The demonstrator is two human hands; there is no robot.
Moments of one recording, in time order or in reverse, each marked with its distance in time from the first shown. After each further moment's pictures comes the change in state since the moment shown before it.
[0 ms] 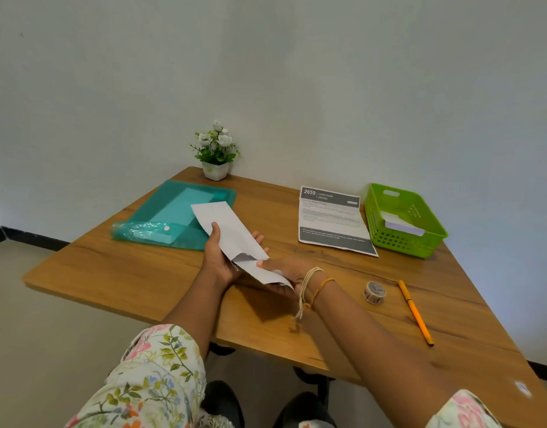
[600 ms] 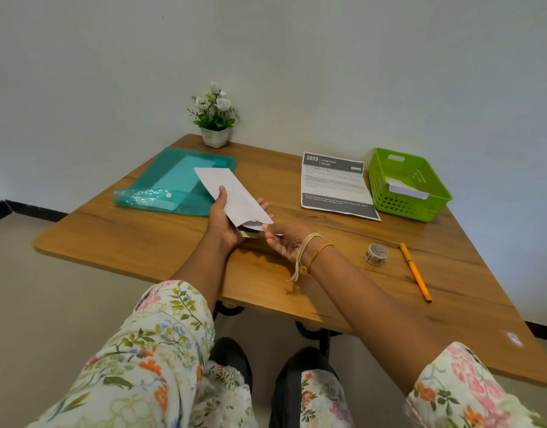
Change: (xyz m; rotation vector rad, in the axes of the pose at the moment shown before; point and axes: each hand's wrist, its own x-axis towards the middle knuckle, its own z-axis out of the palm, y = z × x) left_hand -0.003 0.000 0.003 0.079 -0.011 -0.014; right_hand -0.003 0.007 0.007 0.235 0.178 -0.082
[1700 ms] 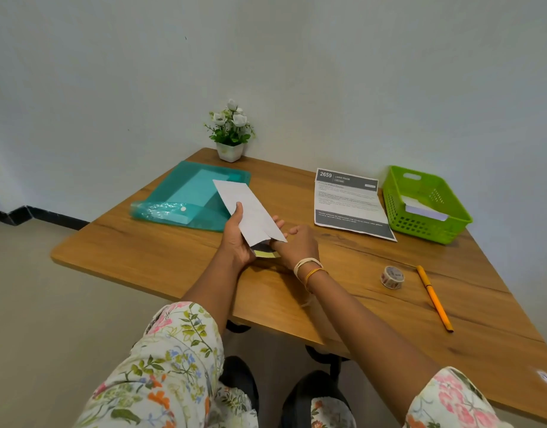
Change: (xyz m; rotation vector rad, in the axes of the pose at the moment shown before) left_hand 0.010 0.001 -0.006 0.014 -0.042 -0.032; right_hand 0.033 0.010 0.012 -0.740 0.381 -0.486
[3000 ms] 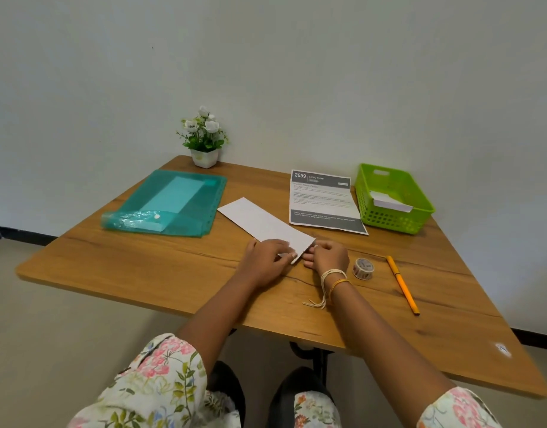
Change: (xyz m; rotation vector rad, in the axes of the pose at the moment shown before) left_hand -0.019 -0.078 0.034 2.025 -0.047 0.518; right_hand 0.013 0.068 -0.068 0.491 0.283 0.234
